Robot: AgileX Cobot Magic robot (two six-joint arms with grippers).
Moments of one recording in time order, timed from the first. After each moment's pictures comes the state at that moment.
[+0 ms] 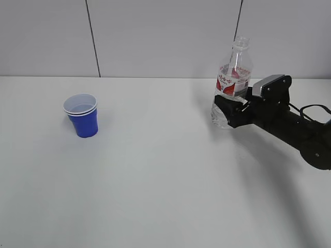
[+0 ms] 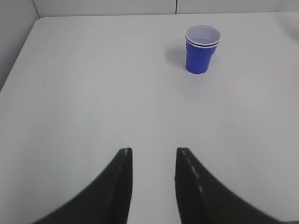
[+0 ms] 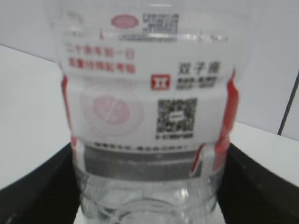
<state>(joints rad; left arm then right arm) -0.12 0.02 -0.54 0.03 1.09 -0.08 0.00 2.29 -1.05 -0.61 -1.15 0.09</state>
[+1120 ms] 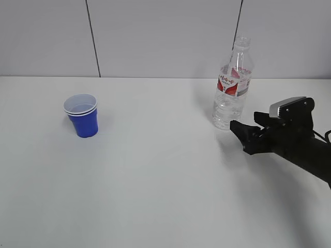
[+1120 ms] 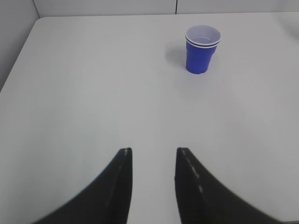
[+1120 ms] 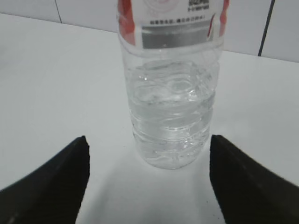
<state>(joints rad) -0.12 0.02 -0.54 0.03 1.09 -0.08 0.00 2.15 -0.71 -0.50 -1.15 0.05</state>
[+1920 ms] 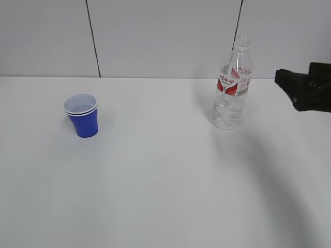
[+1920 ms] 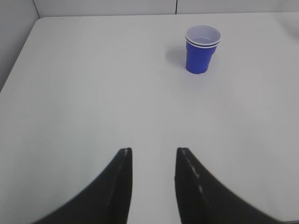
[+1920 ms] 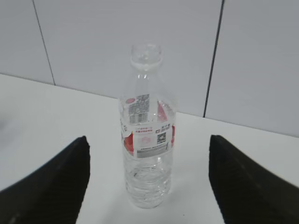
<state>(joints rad) -0.12 0.02 -0.54 0.03 1.09 -0.08 0.00 1.41 -0.52 -0.51 -0.69 0.25</state>
